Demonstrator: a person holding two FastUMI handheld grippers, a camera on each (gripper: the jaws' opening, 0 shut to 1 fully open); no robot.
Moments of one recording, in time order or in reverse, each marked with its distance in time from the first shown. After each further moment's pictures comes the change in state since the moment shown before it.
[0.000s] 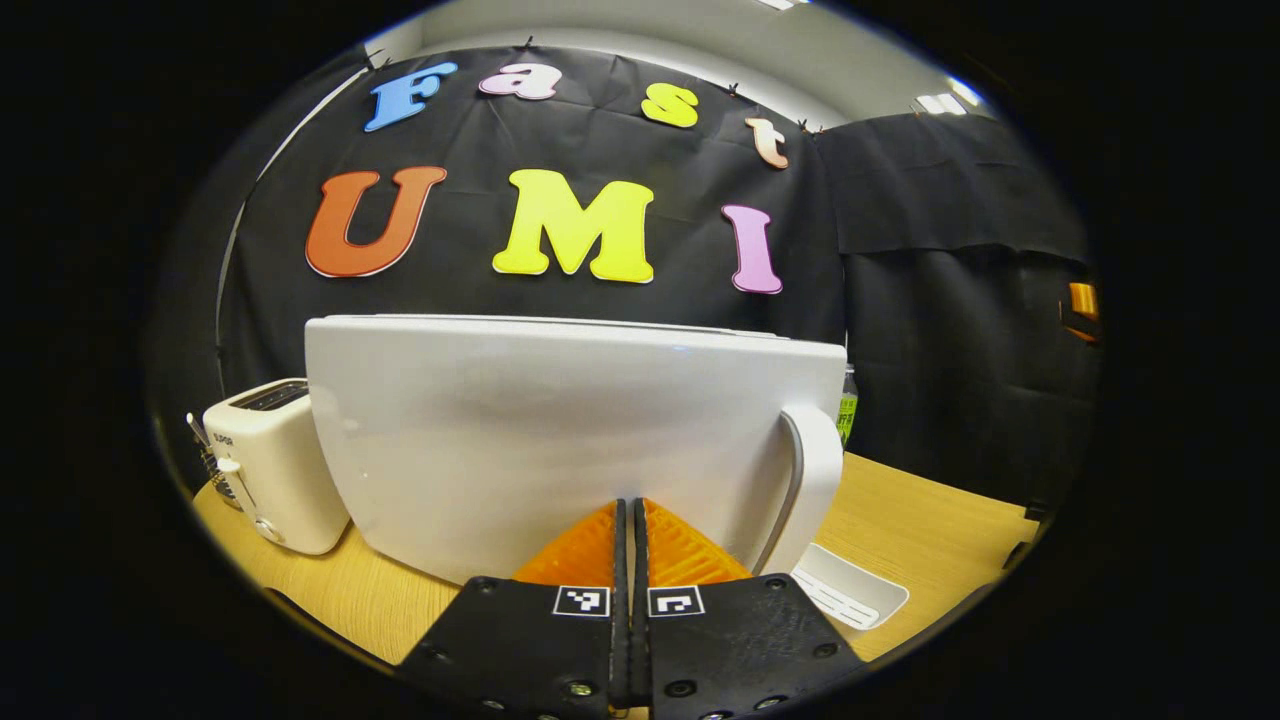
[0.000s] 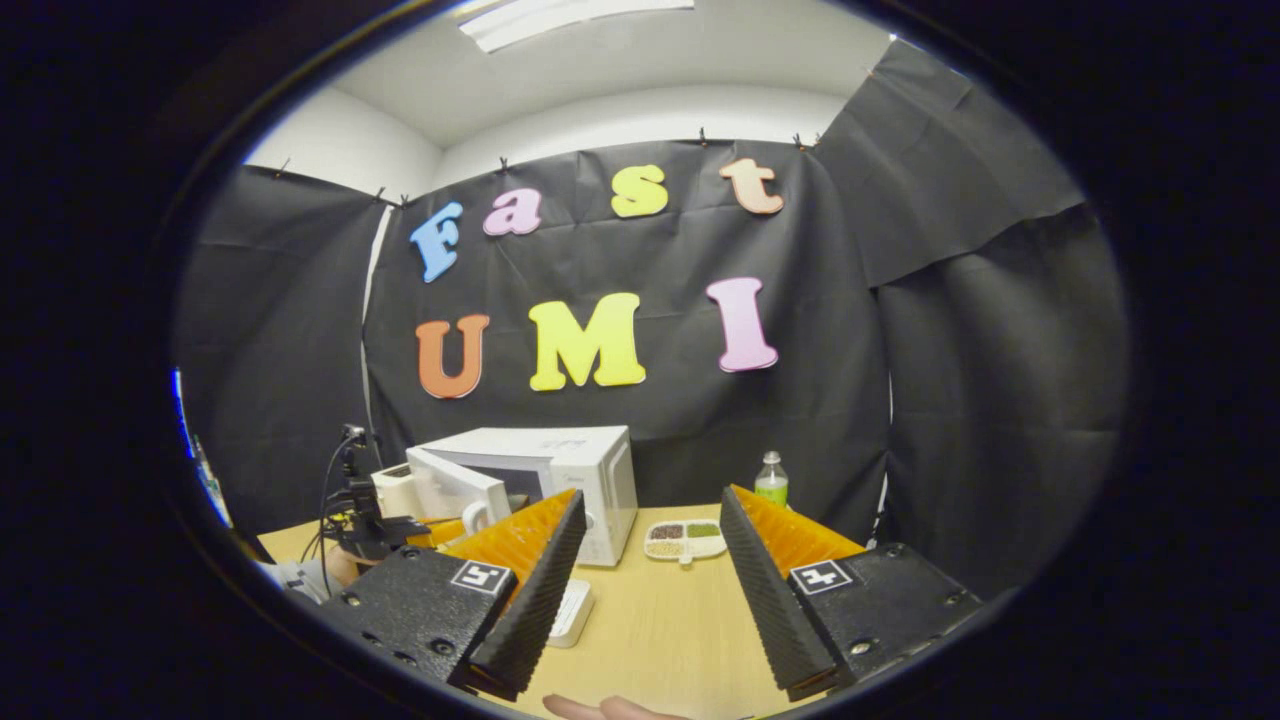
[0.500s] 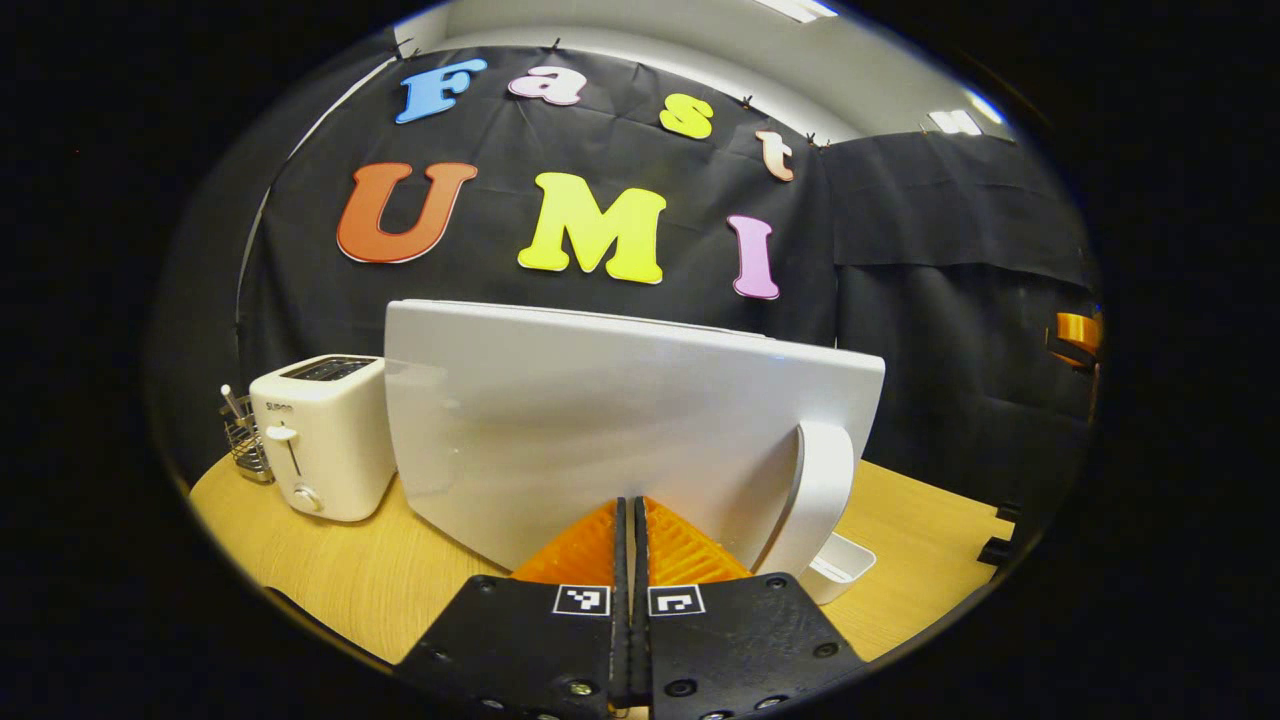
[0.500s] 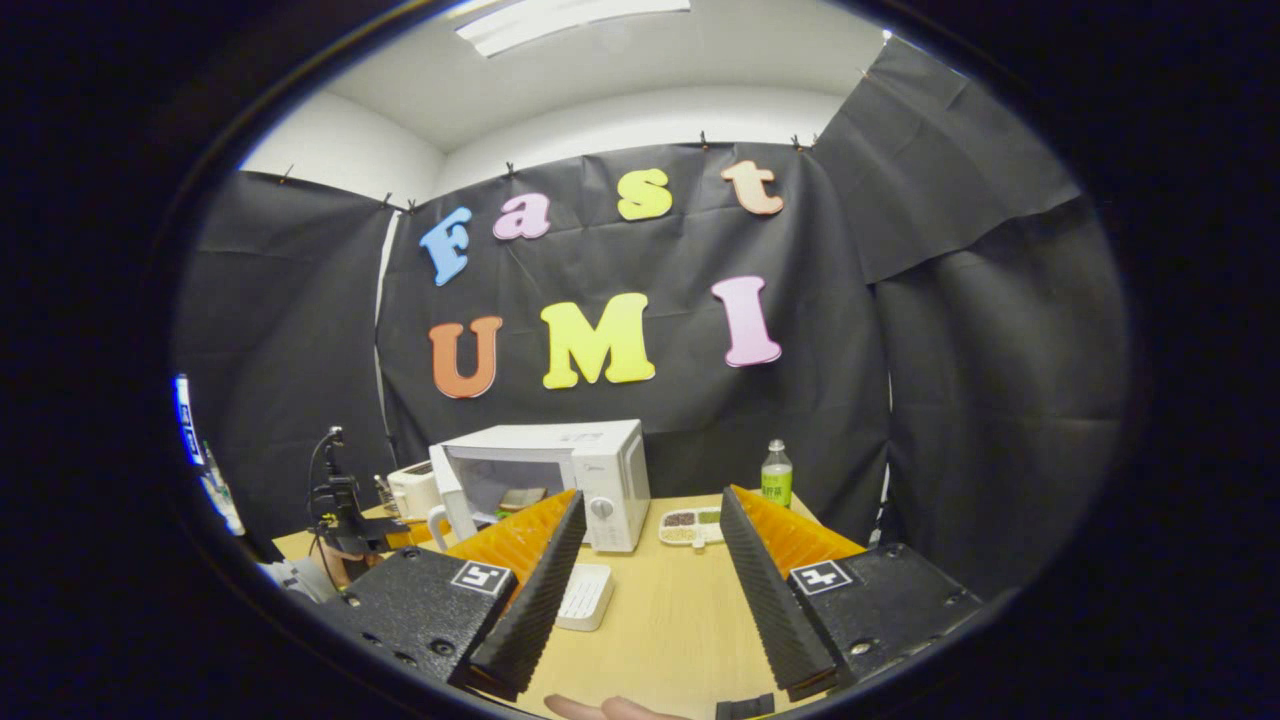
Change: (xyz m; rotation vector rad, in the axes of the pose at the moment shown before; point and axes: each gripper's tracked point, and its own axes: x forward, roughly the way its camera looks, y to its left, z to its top) left arm -0.081 0.013 -0.015 -0.051 0.024 -0.029; right arm -0.049 0.018 -0.015 0.008 0.021 0.007
